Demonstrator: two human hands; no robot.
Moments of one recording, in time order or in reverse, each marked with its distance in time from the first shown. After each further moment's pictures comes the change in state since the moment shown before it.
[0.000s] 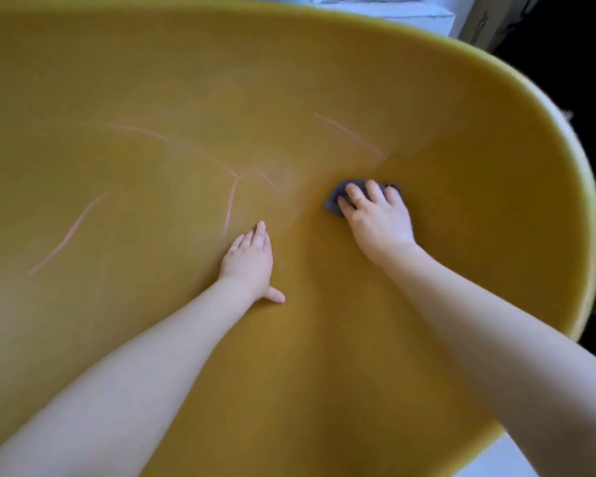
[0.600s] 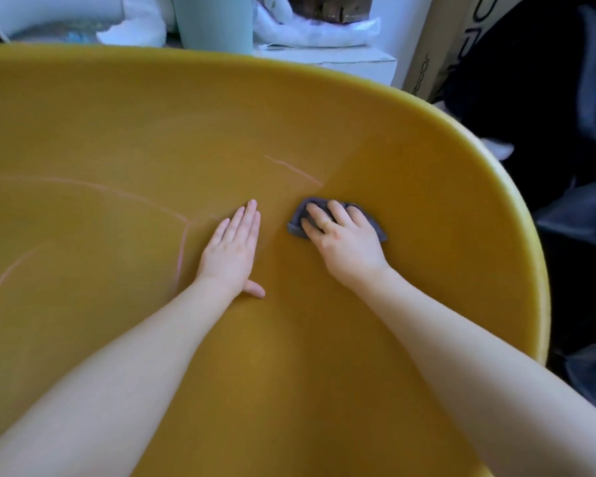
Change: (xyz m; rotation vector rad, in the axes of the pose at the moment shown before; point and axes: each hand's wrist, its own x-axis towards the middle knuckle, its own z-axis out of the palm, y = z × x) left_hand 0.066 0.018 -0.040 0.194 0.266 0.051; right_hand 0.013 0.029 0.010 0.057 0.098 0.012
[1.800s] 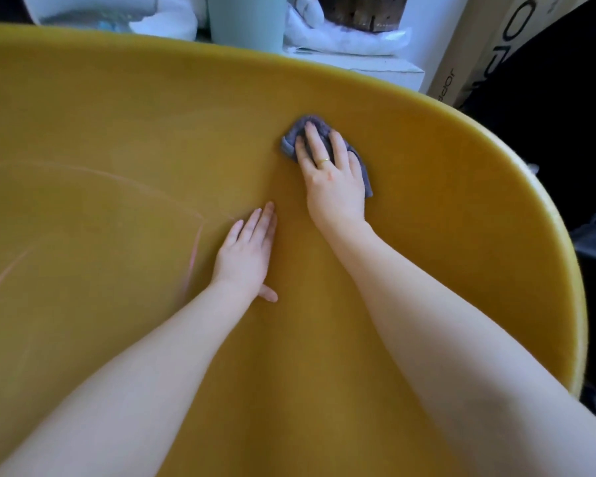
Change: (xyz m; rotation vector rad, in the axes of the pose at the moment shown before) left_hand 0.000 0.002 -0.003 0.000 -0.004 -0.029; right_hand 0.088 -0.013 -0.017 0.238 0.277 0.226
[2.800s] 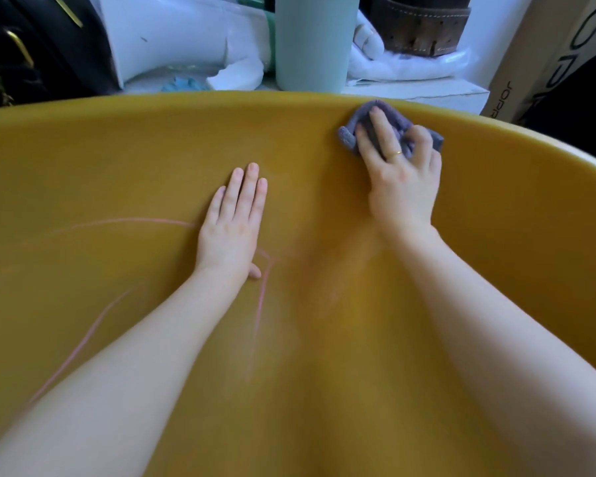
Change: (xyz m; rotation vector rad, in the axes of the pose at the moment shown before) left_hand 0.017 -0.125 -0.022 0.212 0.162 -0.186; right_hand 0.055 -0.009 0.014 -0.110 0.493 0.048
